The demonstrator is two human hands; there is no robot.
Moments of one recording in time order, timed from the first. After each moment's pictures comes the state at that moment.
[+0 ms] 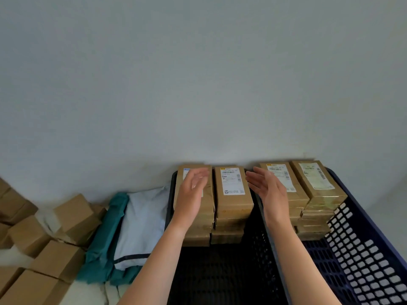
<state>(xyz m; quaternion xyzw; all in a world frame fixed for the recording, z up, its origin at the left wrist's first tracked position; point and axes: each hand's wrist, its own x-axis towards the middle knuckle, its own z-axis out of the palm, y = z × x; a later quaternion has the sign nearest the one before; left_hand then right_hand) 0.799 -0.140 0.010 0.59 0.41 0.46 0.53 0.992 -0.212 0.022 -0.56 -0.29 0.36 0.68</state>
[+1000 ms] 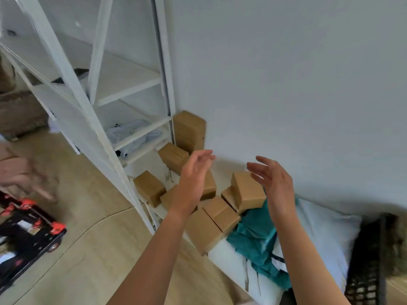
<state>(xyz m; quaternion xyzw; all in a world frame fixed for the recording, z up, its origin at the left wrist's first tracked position) 0.251 -0.158 0.030 0.41 0.58 0.61 0.37 0.442 -0.098 0.039 -0.45 -0.51 0.54 0.50</state>
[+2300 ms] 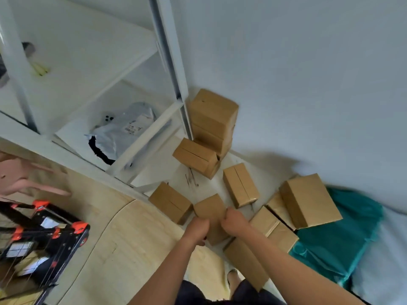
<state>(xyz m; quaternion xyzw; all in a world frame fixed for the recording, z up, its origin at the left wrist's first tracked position) 0.055 -0.049 -0.201 0.19 0.76 0.11 0.61 0.187 0.019 -0.218 -0.57 -0.65 0.47 -0.18</state>
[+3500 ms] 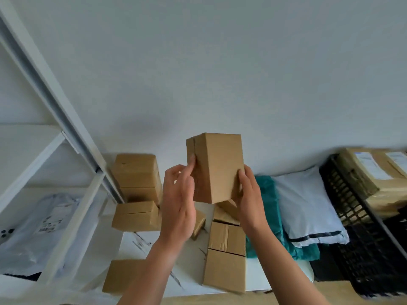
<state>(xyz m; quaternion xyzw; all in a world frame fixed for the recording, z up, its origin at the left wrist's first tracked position) 0.093 -0.013 0.014 0.68 0.43 0.51 0.31 0.252 -0.047 0.018 -0.58 -0.36 0.41 0.61</state>
